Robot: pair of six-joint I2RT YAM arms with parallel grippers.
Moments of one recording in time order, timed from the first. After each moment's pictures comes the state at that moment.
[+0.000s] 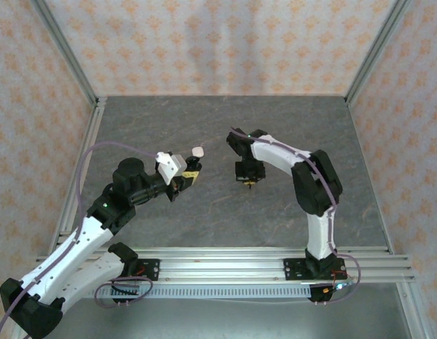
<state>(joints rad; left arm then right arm) -0.50 0.78 0.70 -0.17 0.41 0.17 0.61 1.94 1.49 -1.07 0.07 0.60</state>
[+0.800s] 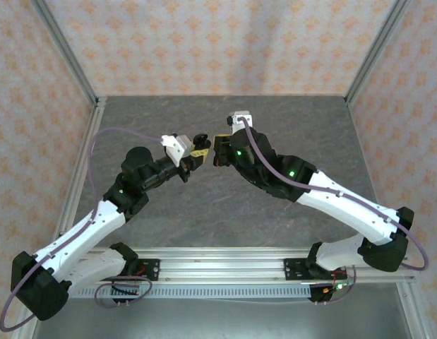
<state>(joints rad) -0.52 0.97 0.75 0.18 0.34 0.08 1.05 1.32 1.46 -0.53 0.43 0.55</state>
